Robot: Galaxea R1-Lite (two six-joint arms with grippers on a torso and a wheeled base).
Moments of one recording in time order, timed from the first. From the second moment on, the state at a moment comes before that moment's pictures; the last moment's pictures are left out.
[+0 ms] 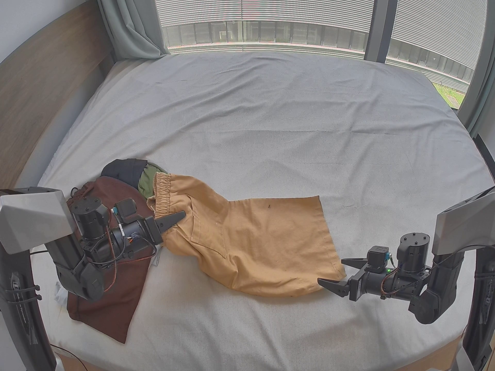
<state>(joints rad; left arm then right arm) -0.14 2.22 -0.58 -1.55 -0.66 -0.53 0.30 2.27 -0.29 -1.54 0.45 0.03</state>
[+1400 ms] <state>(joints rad) -0.33 2.25 -0.71 -1.55 -0.65 -0.66 0.31 2.25 -0.33 -1.54 0.44 0.05</state>
